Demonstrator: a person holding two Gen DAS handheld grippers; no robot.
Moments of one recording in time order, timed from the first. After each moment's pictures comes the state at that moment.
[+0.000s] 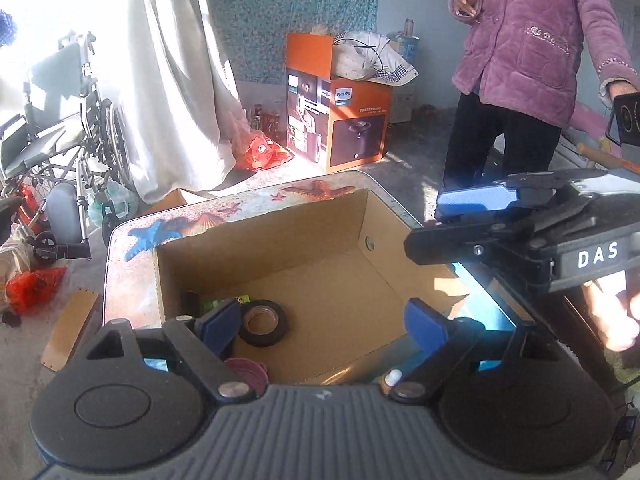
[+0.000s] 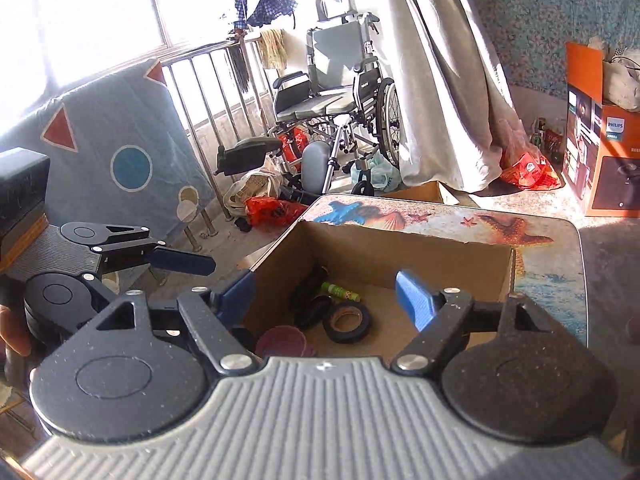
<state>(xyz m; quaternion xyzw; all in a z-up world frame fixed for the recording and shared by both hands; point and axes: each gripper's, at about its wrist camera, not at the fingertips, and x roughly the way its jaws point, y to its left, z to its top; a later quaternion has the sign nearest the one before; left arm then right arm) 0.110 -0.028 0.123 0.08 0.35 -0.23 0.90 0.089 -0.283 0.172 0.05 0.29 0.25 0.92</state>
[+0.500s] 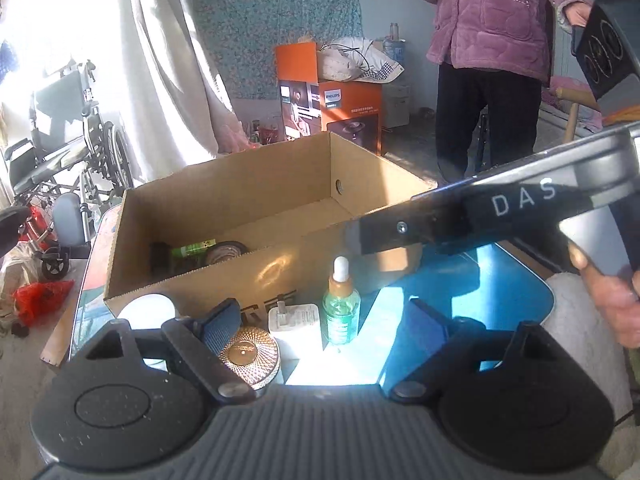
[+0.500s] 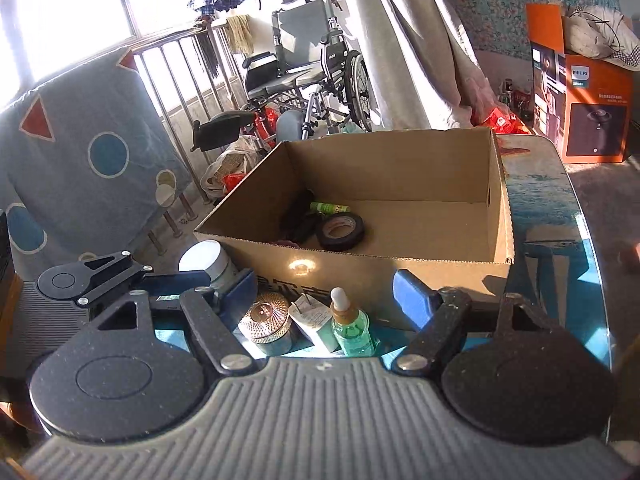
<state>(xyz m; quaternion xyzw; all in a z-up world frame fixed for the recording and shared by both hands) 0.024 -0.065 0.026 0.12 0.31 -0.22 0.92 0.012 -0.272 0.073 0.07 0.33 0.21 0.92</state>
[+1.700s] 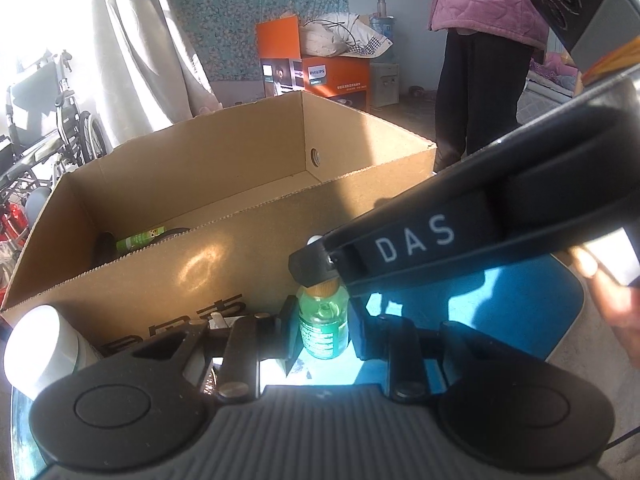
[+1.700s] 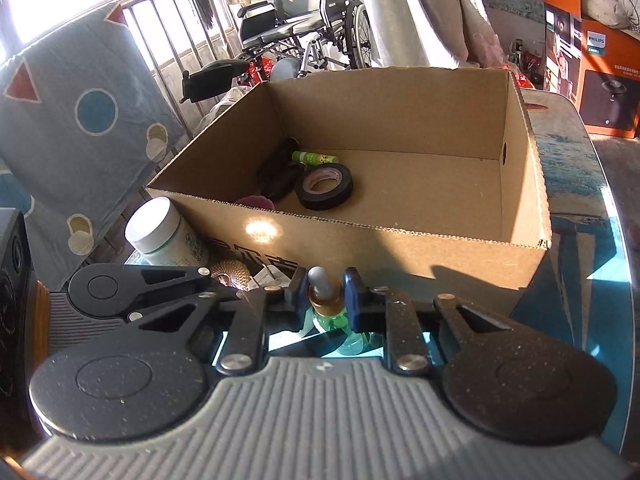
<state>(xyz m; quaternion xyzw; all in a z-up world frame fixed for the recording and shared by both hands) 0.067 -0.108 -0.029 0.13 0.33 -0.23 0.91 0.075 -0.256 0.018 0.05 0.40 0.21 0.89</state>
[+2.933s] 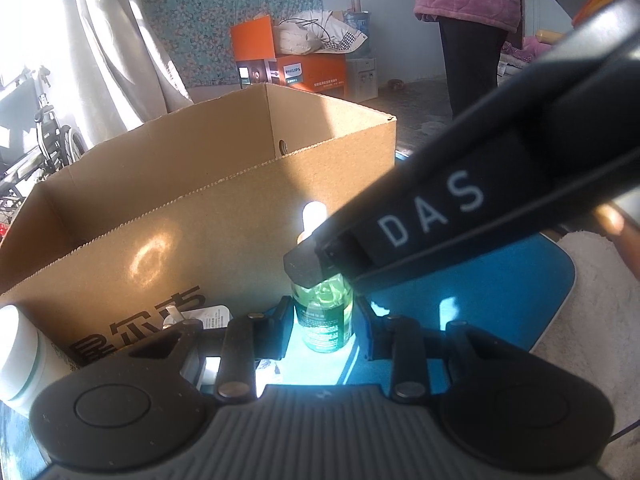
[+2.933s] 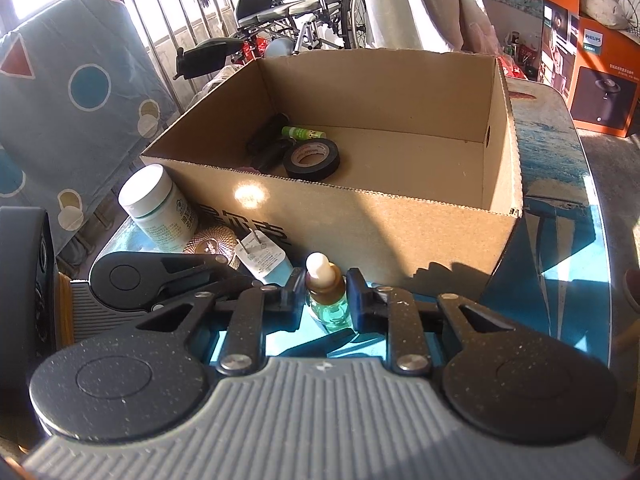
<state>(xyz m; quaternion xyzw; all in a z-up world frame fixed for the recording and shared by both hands) 0.053 -0.123 -0.048 0.16 0.32 -0.25 0.90 0.060 -0.266 0.020 0.02 0.42 0.21 0.88</state>
